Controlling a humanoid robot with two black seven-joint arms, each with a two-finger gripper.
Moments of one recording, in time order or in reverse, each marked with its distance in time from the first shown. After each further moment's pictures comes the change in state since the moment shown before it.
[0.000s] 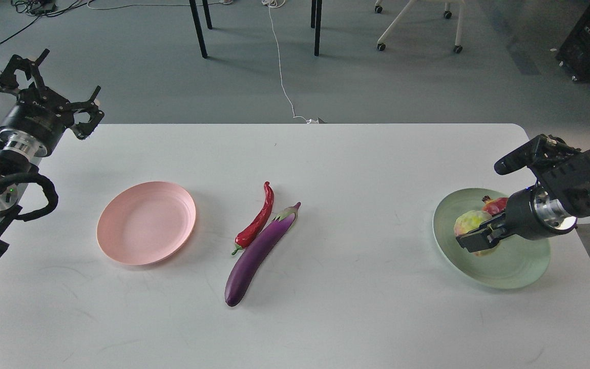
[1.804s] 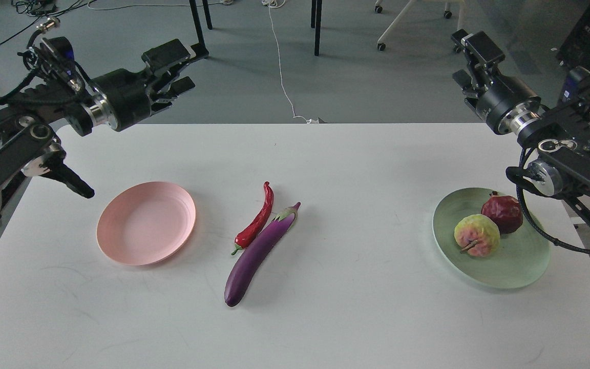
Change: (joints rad) left arm -0.152 0.049 0.132 -0.463 1.324 0.083 -0.001; right arm -0.955 -0.112 1.902 -0.567 0.303 -0.018 0.031
